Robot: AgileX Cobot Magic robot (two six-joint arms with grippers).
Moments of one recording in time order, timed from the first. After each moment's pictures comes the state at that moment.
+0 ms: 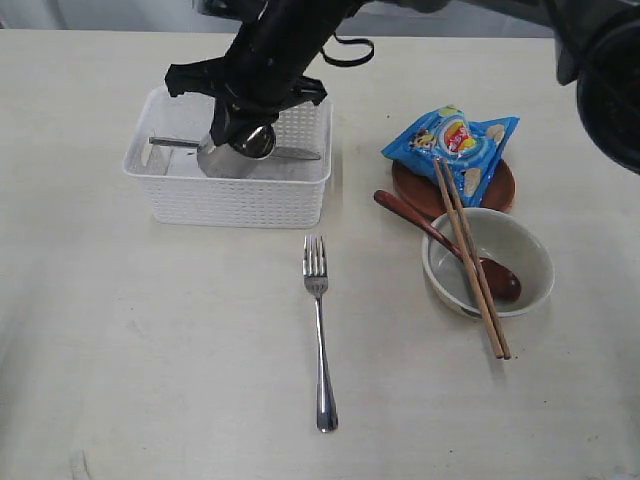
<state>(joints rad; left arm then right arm) -0.11 0.00 0.00 0.12 0.34 -0.18 0.63 2.23 -1.90 0.50 0.98 -0.13</state>
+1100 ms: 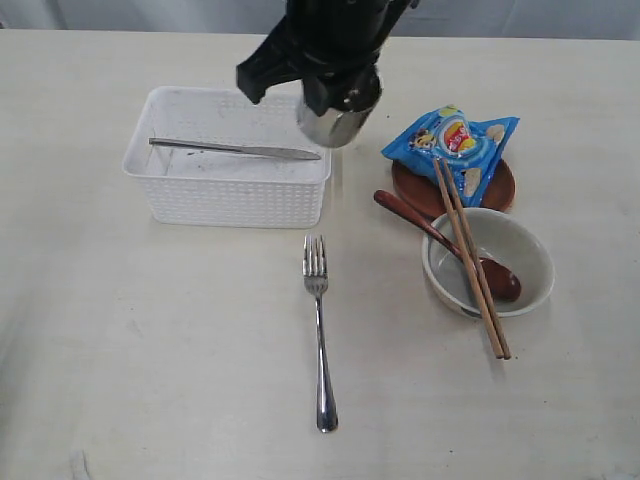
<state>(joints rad) -0.11 0.00 0.00 0.12 0.34 -0.18 0.73 1.87 -1.73 -0.08 1.23 -0.02</state>
